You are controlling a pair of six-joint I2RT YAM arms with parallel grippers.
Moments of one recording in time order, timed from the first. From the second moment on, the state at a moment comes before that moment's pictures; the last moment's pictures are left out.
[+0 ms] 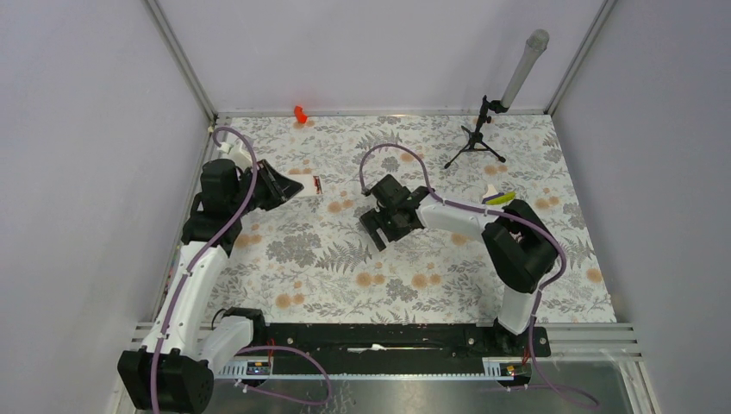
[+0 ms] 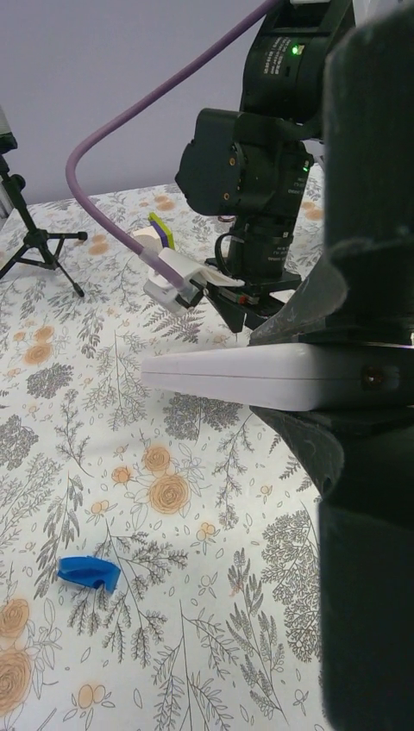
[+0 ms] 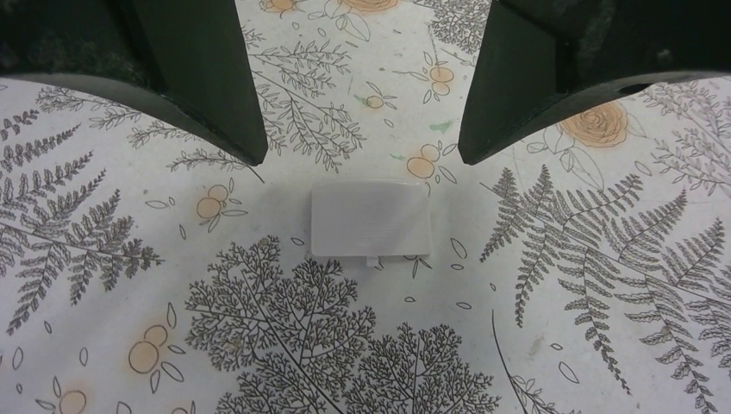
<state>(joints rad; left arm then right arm) -0.08 0.95 0.89 -0.37 0.45 -0.60 0.78 1.81 1.19 -0.51 0.01 0.17</state>
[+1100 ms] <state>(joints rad) -0.04 0.95 0.89 -0.37 0.48 -0.61 0.82 1.96 1.32 -0.59 0.06 0.11</state>
